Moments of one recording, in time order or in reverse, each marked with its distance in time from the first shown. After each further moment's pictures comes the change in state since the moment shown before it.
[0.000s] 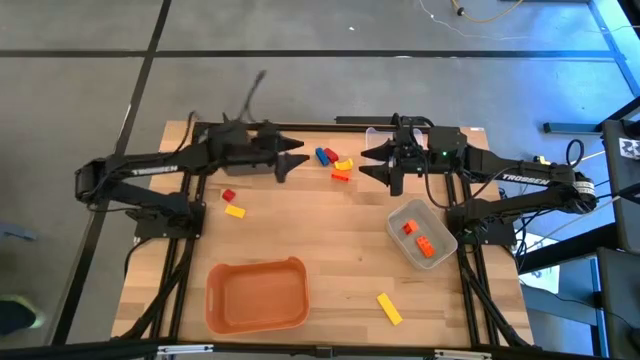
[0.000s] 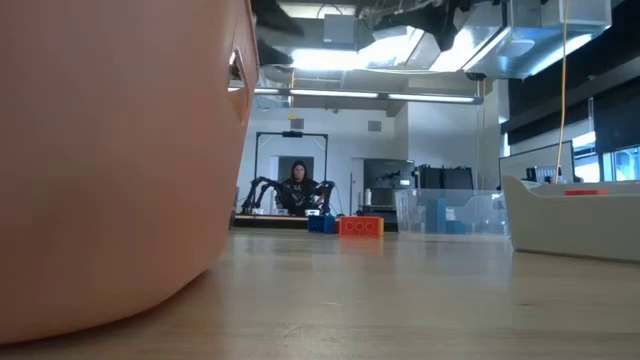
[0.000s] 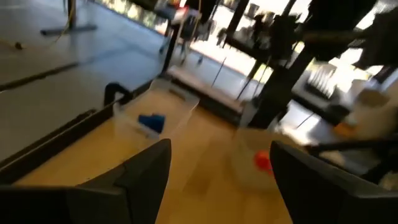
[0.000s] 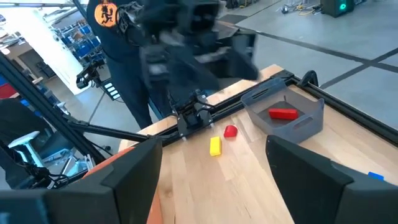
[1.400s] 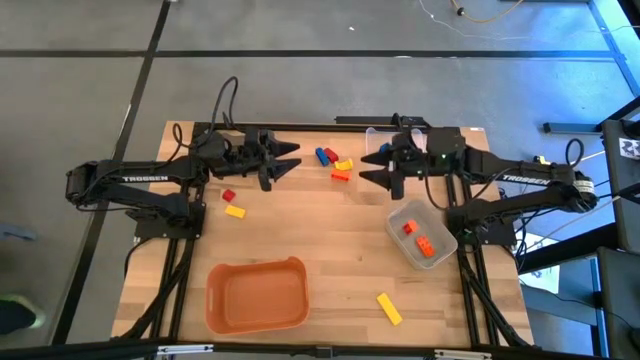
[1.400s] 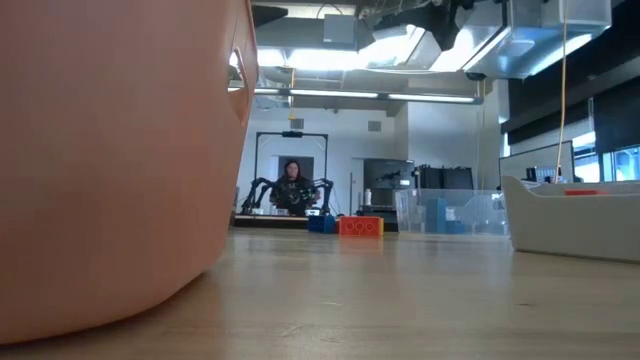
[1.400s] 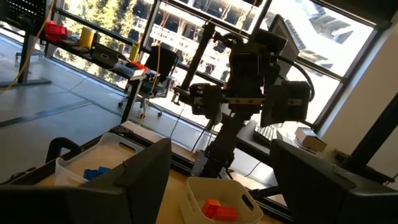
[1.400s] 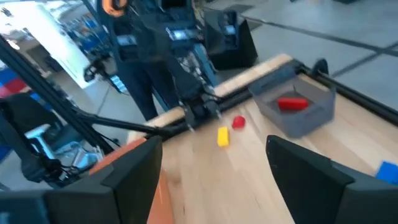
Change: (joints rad) left arm -0.109 -0.140 -0.173 0.372 -0.047 -0.081; right arm 0.020 -0.002 0.001 -0.023 -0.022 0.020
